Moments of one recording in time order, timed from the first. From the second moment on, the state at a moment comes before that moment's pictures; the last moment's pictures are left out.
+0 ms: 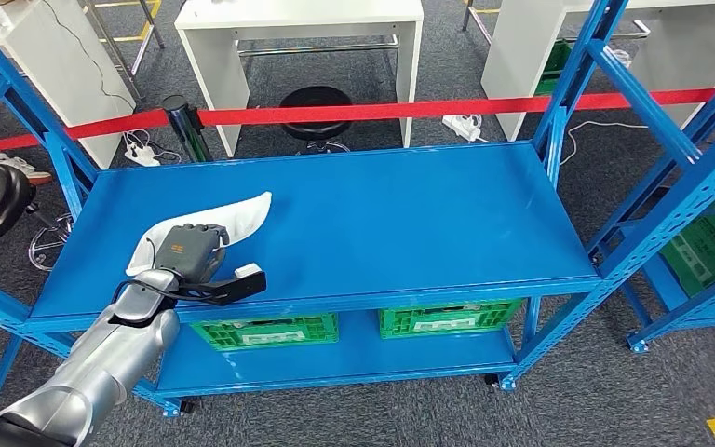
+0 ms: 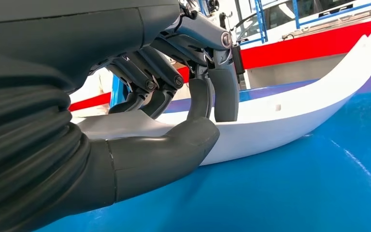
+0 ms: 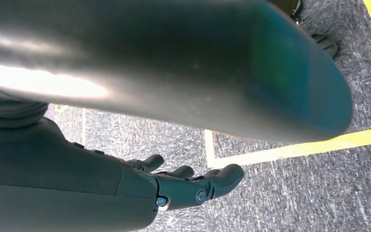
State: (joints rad) left arm -0.76 0.06 -0.69 -0.34 -1.09 0.44 -0.09; right arm -0.04 0.08 -0.67 -0.17 0.64 0.04 0.10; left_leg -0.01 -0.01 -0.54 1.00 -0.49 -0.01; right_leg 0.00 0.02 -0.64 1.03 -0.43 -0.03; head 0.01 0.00
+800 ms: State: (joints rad) left arm -0.75 0.07 -0.69 -0.33 -1.04 0.42 -0.12; right arm -0.04 0.08 -0.67 -0.17 0.65 0.05 0.09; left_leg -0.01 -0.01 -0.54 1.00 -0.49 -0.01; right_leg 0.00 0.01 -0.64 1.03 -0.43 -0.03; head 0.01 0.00
